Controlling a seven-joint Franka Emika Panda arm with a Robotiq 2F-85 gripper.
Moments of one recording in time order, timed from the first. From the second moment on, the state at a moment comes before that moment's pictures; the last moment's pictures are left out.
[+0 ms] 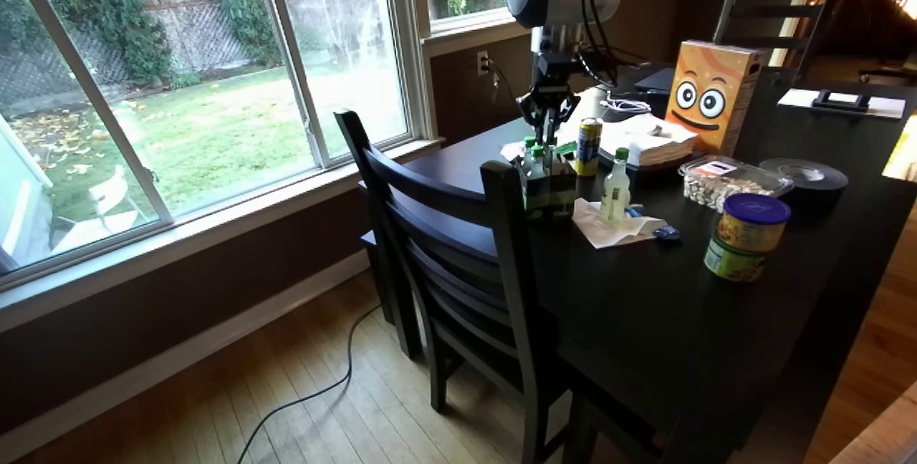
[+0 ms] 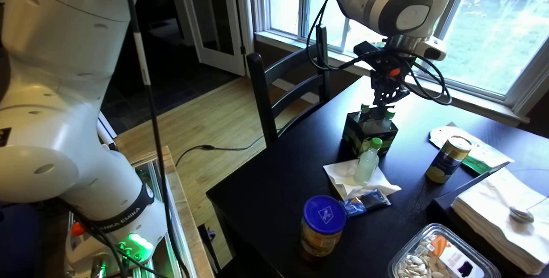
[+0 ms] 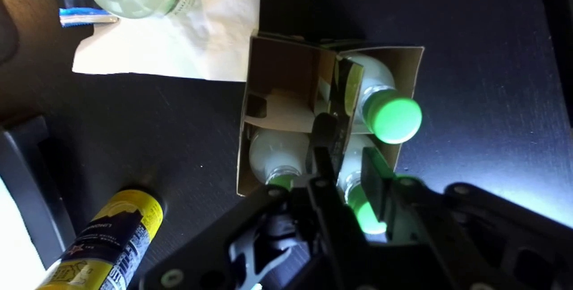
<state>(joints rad) -0.10 0.63 -0.06 -1.46 0.09 2.08 0.05</state>
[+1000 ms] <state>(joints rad) -0.08 0.64 -0.06 -1.46 0.09 2.13 0.07</state>
